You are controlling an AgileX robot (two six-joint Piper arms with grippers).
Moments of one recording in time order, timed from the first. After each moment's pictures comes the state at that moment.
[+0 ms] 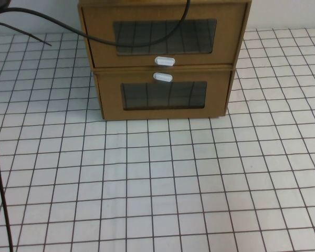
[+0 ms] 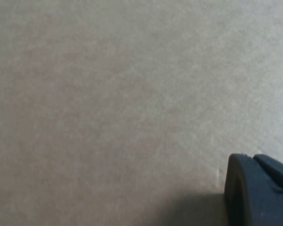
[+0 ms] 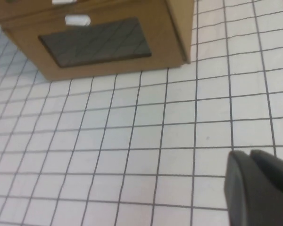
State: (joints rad) right arm 0.04 0.60 -0.54 0.62 0.66 -0.27; left arm -0.31 2.13 -2.39 -0.54 1.04 0.54
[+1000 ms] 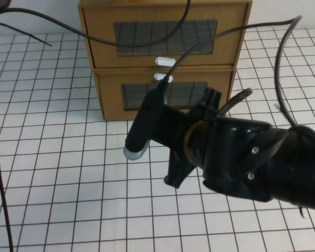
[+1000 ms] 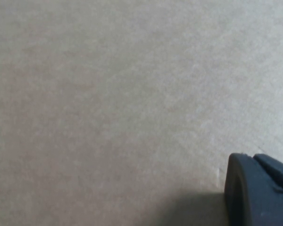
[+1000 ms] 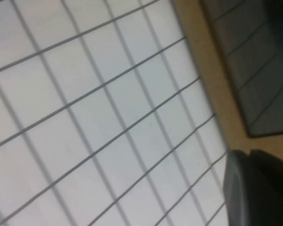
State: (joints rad) right arm 1.01 1.63 -1.22 -0.83 0.70 0.33; left arm -0.31 2.13 -2.39 -0.54 1.04 0.53
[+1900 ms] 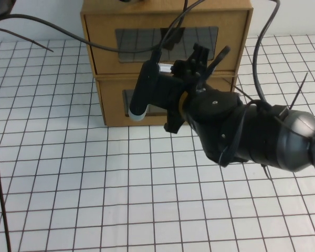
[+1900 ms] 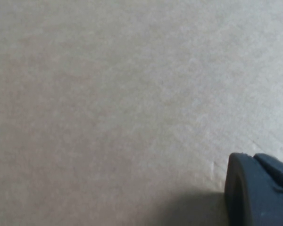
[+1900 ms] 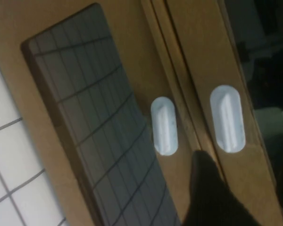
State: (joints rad) right arm 0.84 1.84 -1.34 -1.57 0.51 0.73; left arm -0.31 2.13 -2.40 -0.54 1.07 0.50
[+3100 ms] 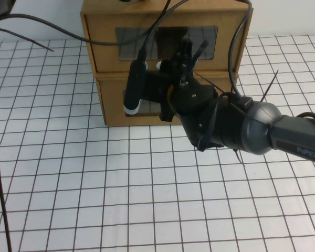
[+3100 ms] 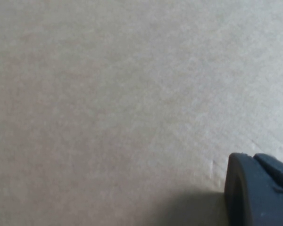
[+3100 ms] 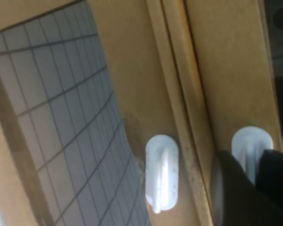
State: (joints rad) right arm 0.80 2.01 -1.51 -1.66 0.50 0.69; left arm -0.31 2.13 -2.40 -0.54 1.07 0.50
